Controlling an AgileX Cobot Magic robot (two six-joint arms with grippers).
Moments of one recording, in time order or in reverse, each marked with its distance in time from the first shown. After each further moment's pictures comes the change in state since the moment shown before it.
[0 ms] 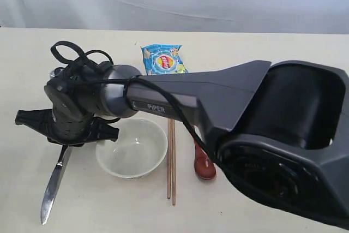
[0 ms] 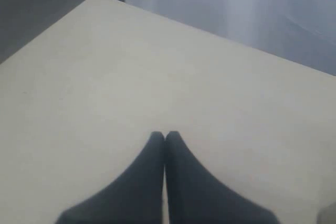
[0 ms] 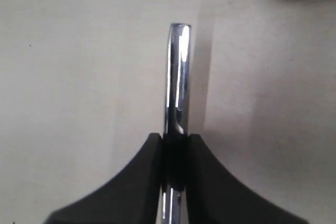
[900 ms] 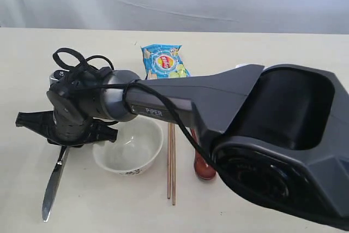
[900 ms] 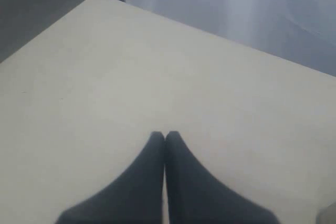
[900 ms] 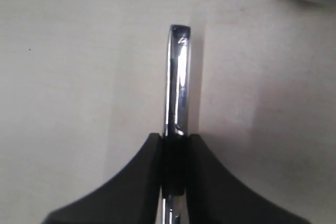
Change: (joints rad) left arm 0.000 0.000 0.000 0.000 0.000 -0.004; right arm -0.002 0.026 0.000 0.000 -0.048 -0.018
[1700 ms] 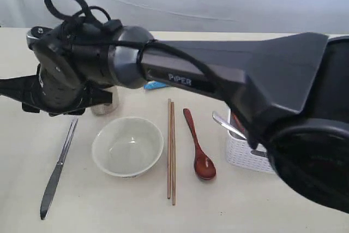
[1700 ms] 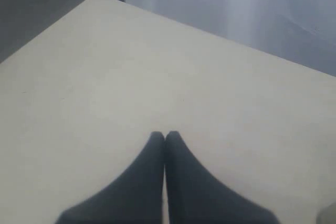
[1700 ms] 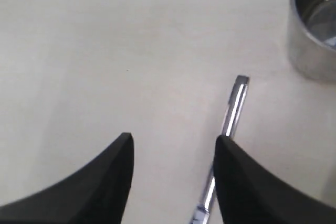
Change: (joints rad) left arm 0.000 0.000 0.000 0.000 0.000 0.000; right arm 0.000 -0.171 -0.003 -0.040 0.071 -0.153
